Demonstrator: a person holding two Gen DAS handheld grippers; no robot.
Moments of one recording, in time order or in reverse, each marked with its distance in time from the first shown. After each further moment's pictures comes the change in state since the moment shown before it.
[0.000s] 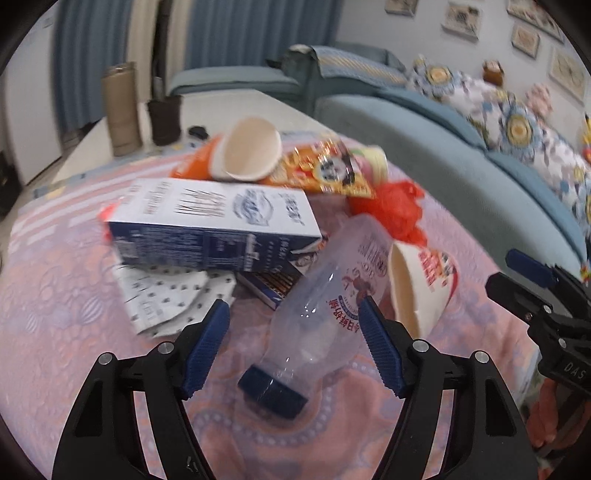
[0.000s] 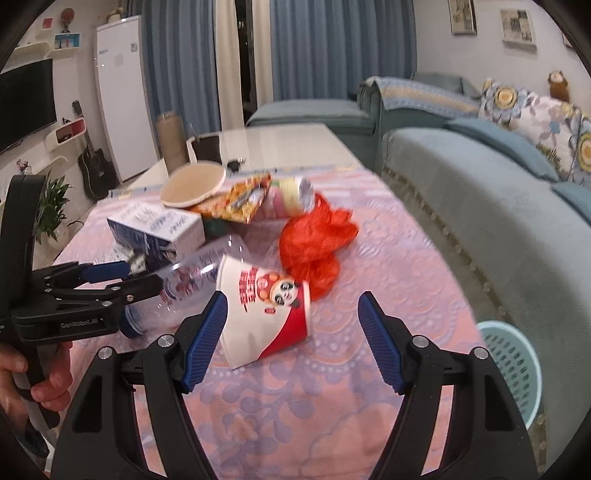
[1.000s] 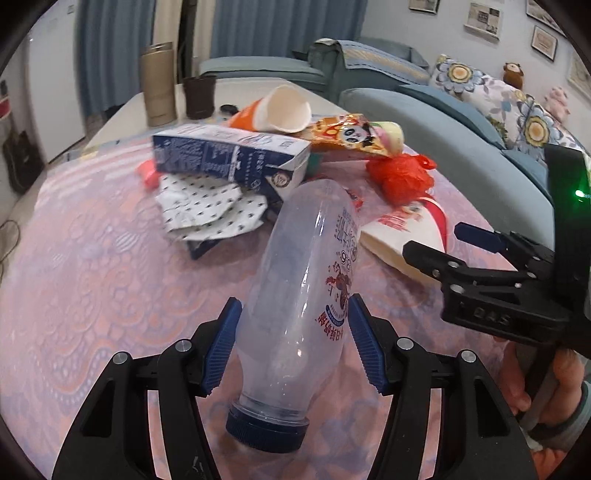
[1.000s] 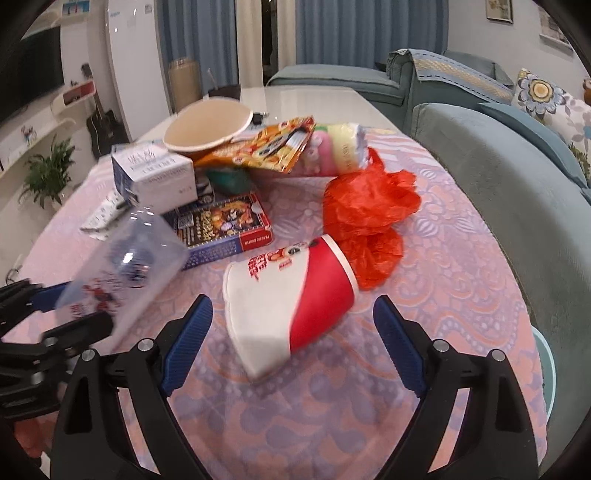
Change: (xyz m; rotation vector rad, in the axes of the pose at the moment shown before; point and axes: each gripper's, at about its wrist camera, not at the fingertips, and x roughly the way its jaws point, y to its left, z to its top) left arm -0.039 0.005 -0.050 -0.097 0.021 0.090; right arm 0.066 0.036 -0.003 -0.089 0.146 0.034
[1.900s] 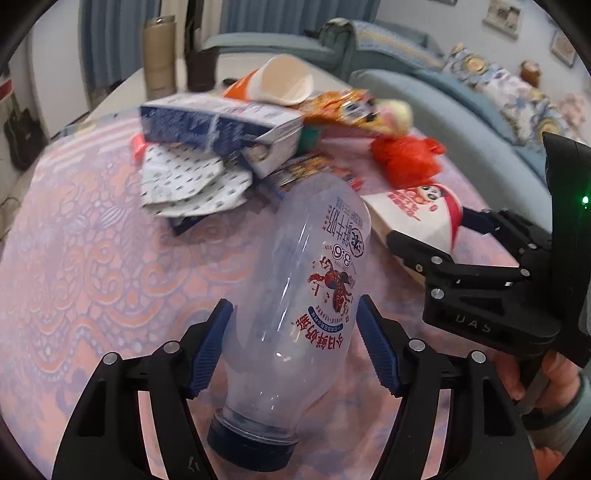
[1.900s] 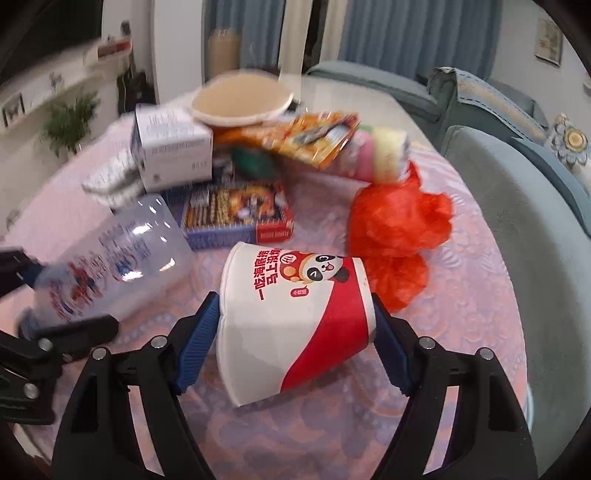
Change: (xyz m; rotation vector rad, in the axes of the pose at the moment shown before) left arm 0.015 -0.015 0.003 -0.046 0.073 -0.027; right arm 0.009 0.003 0.007 -0.169 -0.001 0.051
